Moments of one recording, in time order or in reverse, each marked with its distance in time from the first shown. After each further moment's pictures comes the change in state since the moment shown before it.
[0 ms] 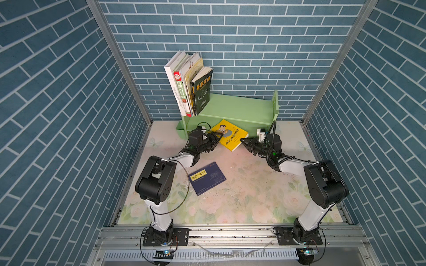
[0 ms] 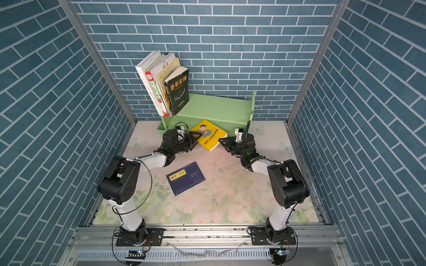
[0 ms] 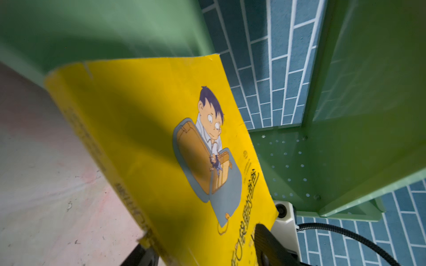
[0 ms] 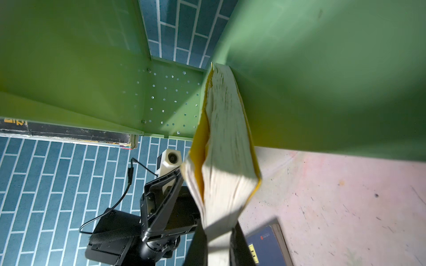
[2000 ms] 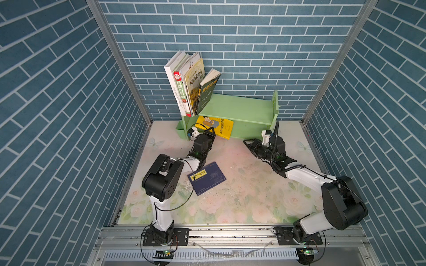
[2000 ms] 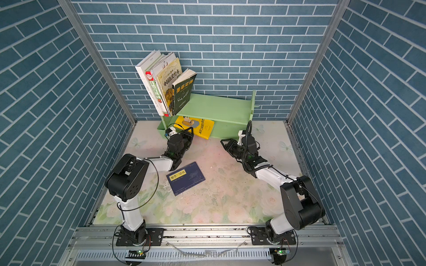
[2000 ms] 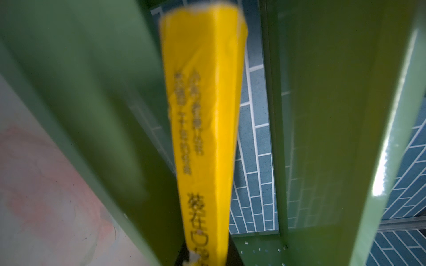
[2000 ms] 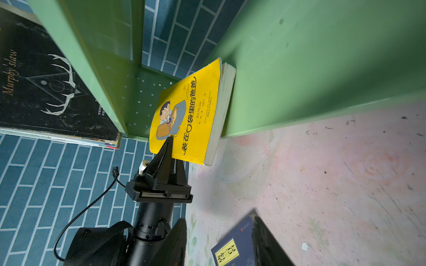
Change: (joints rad) left arm -0.079 0.052 -0.046 0.360 -0.647 -0.143; right arm 0.063 -0.250 -0.072 -0.272 0.241 -0.132
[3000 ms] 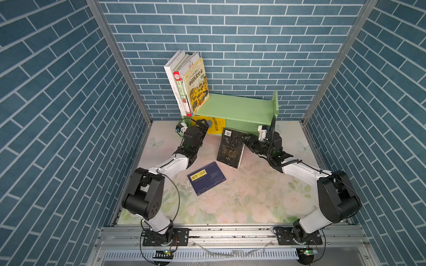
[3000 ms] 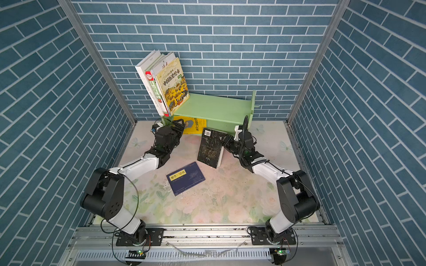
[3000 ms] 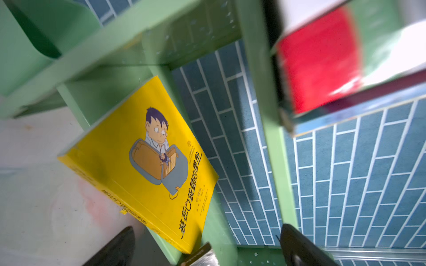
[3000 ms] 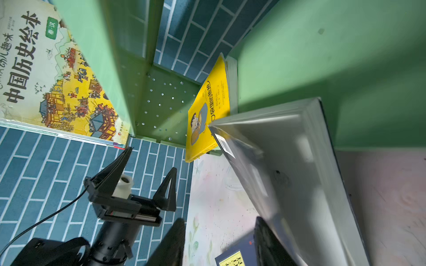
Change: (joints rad) left arm 0.069 -0.321 0.013 -0.484 -0.018 0.078; right arm 0.021 0.081 0.108 0.008 -0.011 -0.043
